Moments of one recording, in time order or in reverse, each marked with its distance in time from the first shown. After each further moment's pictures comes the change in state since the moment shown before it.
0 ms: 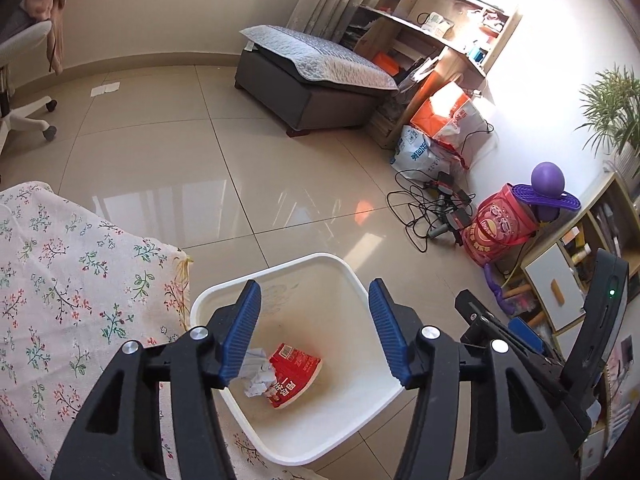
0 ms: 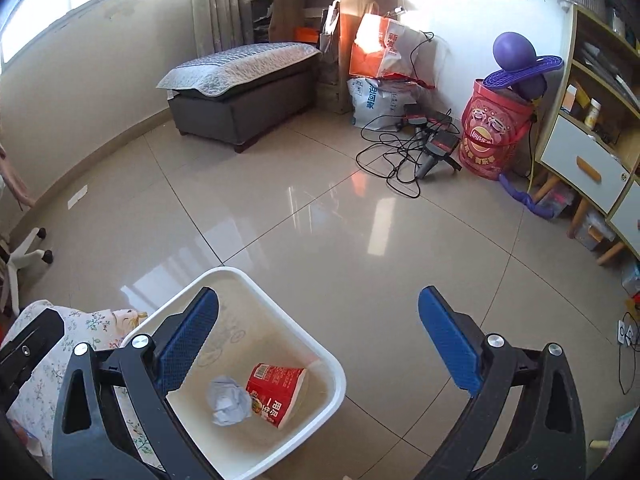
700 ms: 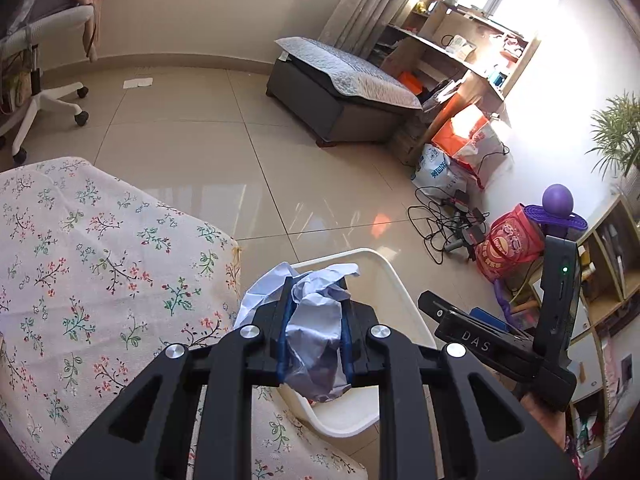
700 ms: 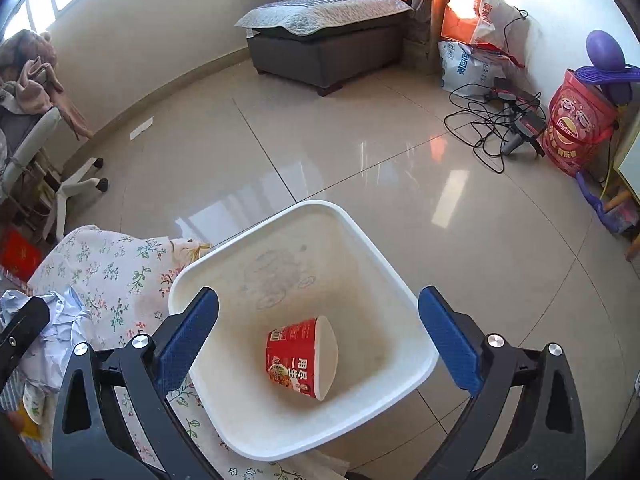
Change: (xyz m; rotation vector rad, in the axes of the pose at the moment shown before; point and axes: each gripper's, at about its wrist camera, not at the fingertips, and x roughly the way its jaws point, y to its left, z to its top) left arm -0.038 0.050 -0.023 -0.064 -0.045 0.022; right arm 0.022 0.050 -0.019 -0.145 0.180 0.219
